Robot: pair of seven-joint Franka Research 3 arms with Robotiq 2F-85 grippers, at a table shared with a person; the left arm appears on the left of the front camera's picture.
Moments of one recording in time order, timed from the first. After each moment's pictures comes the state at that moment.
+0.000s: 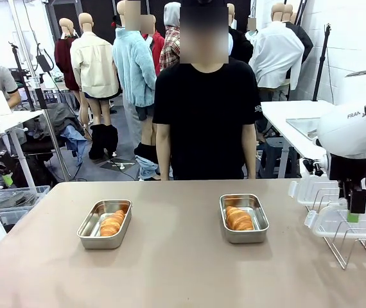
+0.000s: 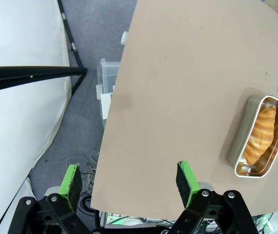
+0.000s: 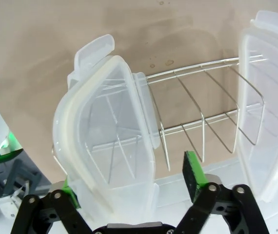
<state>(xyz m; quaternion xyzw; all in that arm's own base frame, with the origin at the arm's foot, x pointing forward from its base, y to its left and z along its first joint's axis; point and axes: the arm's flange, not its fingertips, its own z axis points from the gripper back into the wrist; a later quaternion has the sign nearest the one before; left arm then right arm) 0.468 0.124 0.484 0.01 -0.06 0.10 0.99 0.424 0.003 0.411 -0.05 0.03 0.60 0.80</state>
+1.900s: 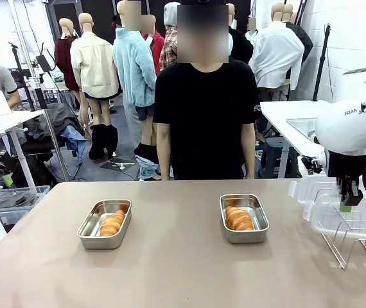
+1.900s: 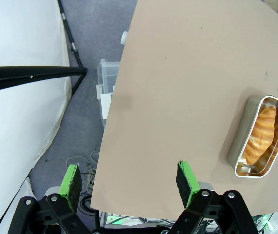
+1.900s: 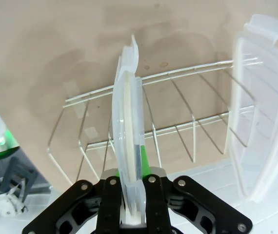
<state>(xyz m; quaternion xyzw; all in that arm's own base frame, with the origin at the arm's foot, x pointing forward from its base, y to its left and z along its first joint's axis) 0.468 0.124 0.484 0.01 -0.06 0.10 0.99 0.430 0.007 0.422 -0.06 0.03 0.61 0.79</state>
